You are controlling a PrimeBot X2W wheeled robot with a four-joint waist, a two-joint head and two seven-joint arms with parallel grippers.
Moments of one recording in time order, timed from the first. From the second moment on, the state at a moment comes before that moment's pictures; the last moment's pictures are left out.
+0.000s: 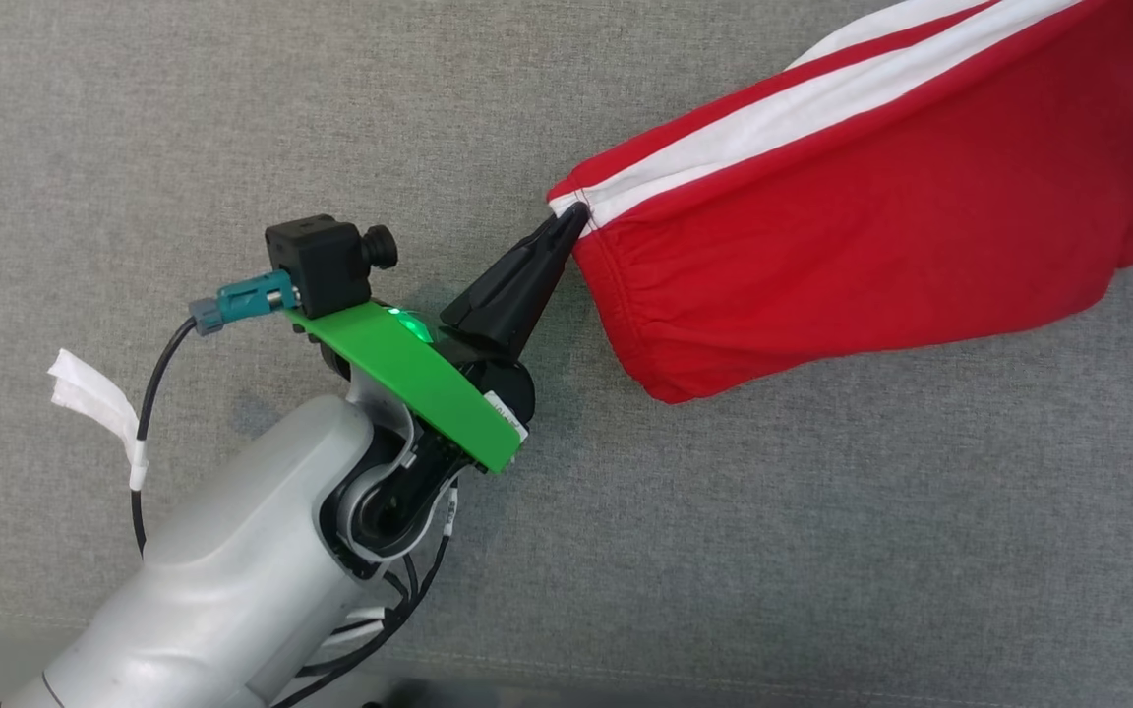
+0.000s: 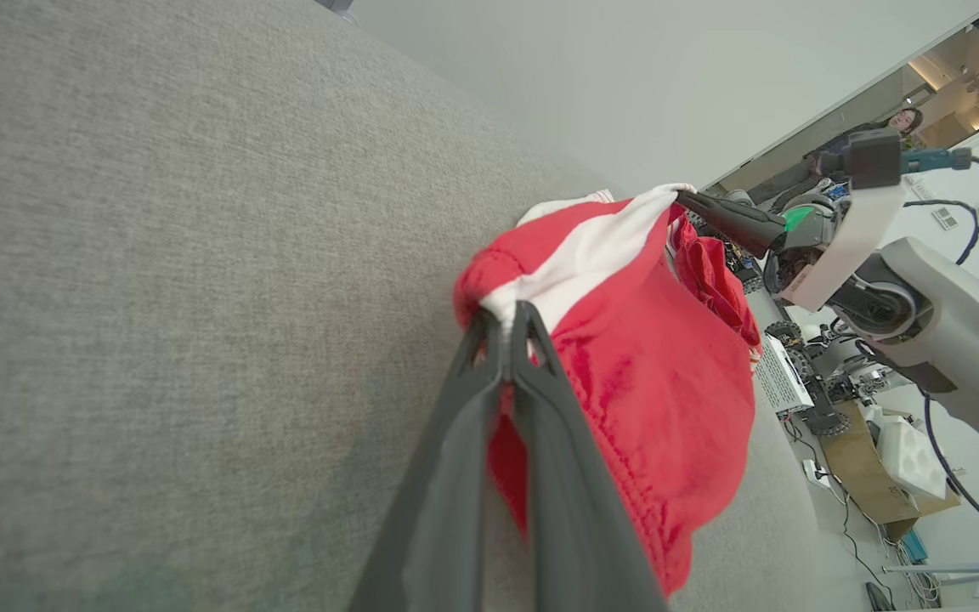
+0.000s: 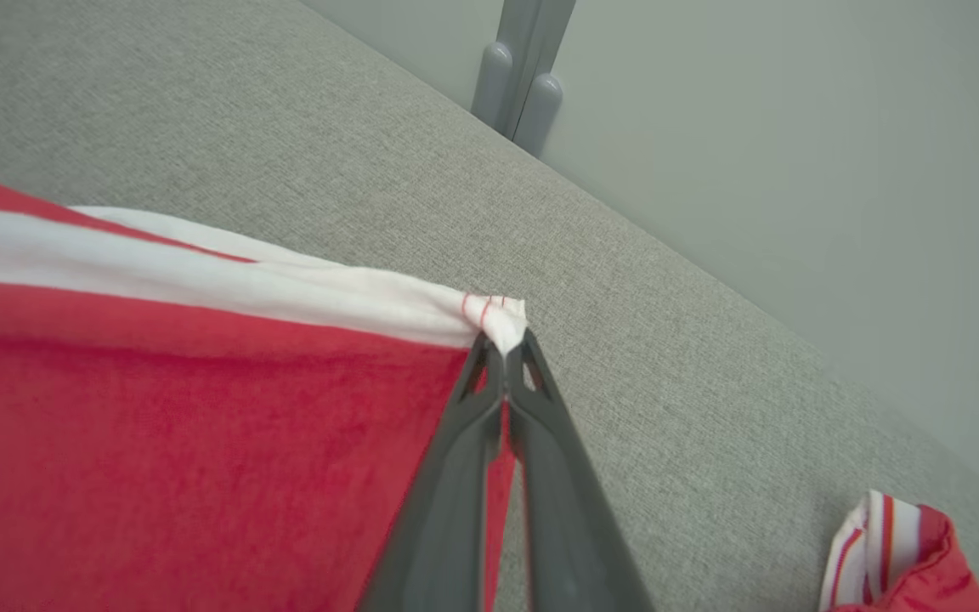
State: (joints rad) left arm -0.76 0.34 -0.93 0.18 -1.31 -0.13 -0.19; right arm -1.10 -0.98 0.84 0.33 0.75 0.13 0.16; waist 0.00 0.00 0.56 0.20
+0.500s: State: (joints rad) left arm -0.58 0.32 -0.69 0.17 -0.95 0.02 -0.26; right arm -0.99 -0.82 0.85 0.51 0.77 0.13 -0.25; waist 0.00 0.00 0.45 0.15
